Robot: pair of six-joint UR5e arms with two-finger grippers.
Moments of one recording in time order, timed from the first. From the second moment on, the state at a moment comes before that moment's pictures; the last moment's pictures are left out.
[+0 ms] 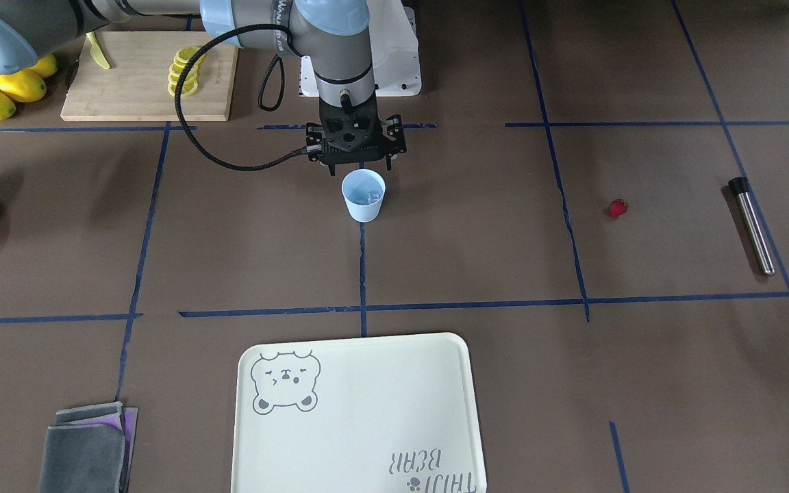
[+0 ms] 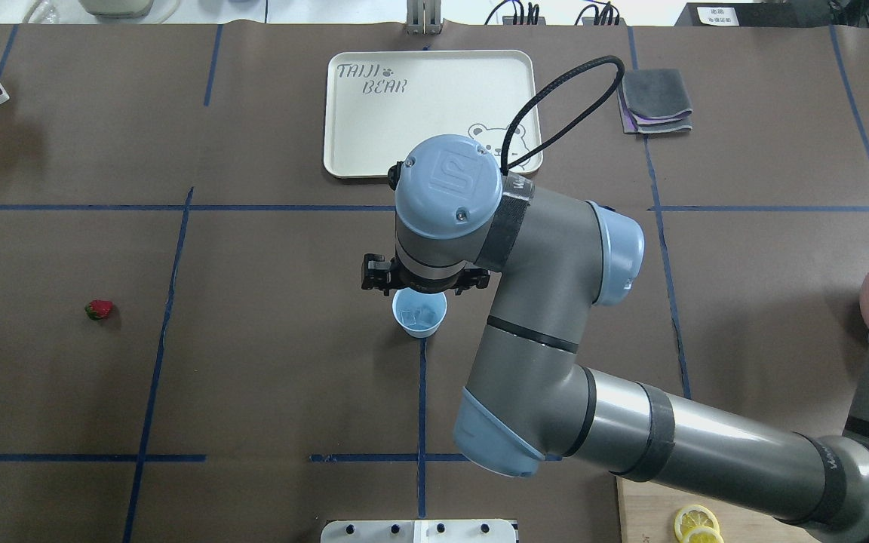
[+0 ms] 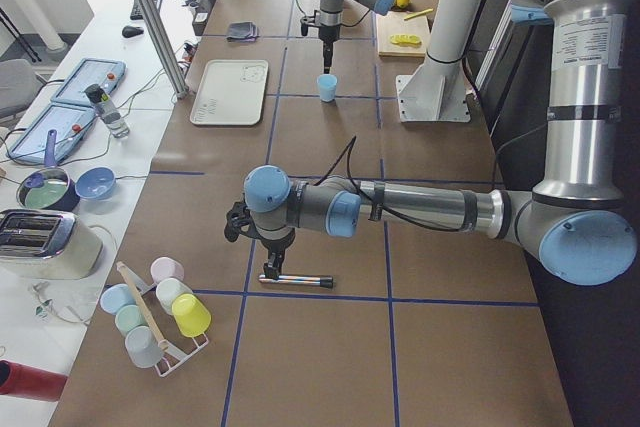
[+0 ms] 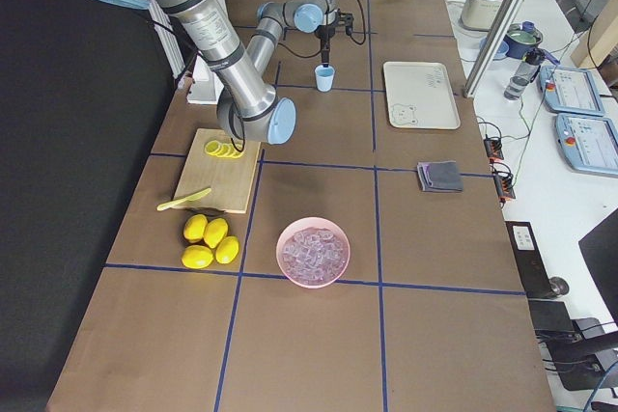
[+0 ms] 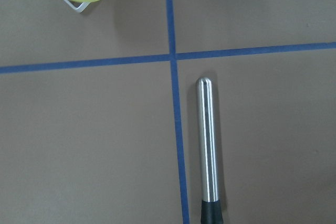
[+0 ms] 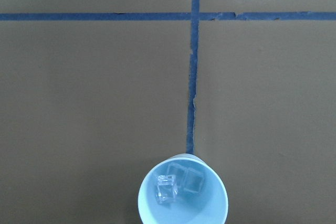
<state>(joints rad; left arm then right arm) -1.43 -1.53 -1.68 -1.72 -2.41 -0.11 0.49 -0.75 1.74 -1.73 1.85 1.23</state>
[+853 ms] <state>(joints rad) -0.98 -1.48 -1.76 -2.17 -2.15 -0.80 0.75 -1.00 1.97 -1.79 2.00 0.94</state>
